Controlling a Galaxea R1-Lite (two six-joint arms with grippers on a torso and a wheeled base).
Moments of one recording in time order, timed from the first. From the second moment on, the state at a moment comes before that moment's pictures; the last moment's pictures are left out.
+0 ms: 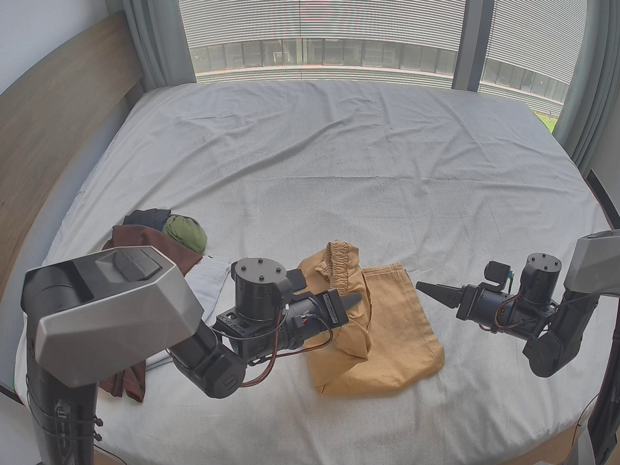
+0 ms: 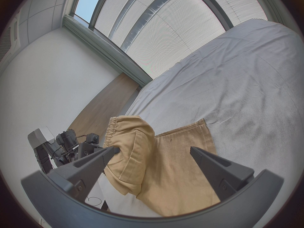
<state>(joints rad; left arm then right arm) -0.65 2.32 -0.93 -1.15 -0.26 -0.77 0.19 2.17 -0.43 -1.54 0.58 0.50</state>
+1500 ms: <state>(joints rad) -0.71 2.41 -1.07 -1.07 -0.22 -0.77 0.19 2.17 -0.44 -1.54 0.58 0.50</state>
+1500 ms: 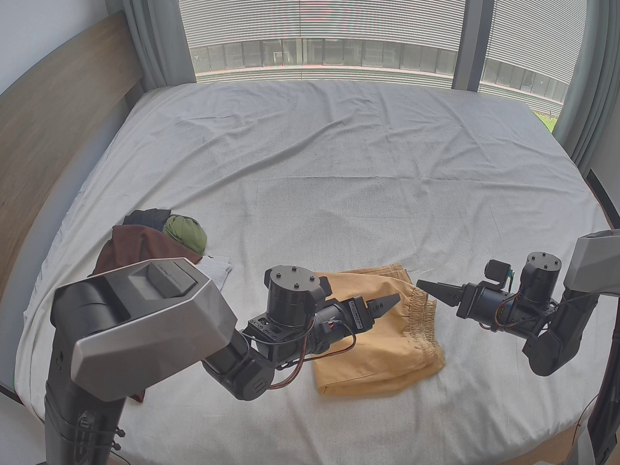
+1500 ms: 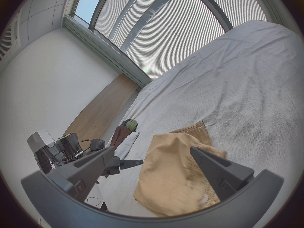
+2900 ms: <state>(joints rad) -0.28 1.93 -0.29 -1.50 -0.33 -0.48 0.23 2.20 -0.40 -1.54 0.58 0.49</state>
